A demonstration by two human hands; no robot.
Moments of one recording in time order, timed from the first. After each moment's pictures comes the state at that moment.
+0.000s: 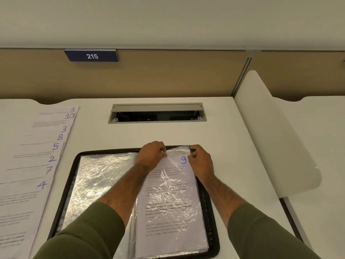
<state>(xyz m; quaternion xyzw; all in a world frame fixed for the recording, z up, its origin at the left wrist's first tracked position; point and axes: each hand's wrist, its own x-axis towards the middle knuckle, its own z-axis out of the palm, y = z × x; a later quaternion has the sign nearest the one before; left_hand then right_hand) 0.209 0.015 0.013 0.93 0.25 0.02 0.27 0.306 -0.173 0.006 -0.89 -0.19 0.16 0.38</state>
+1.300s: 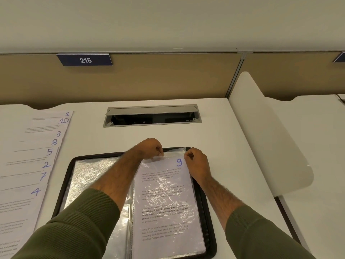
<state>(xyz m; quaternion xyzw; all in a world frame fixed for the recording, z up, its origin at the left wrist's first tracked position) 0.248 0.045 0.033 0.92 0.17 -0.20 0.29 0.306 -0.176 0.011 -0.88 -0.19 0.16 0.40</state>
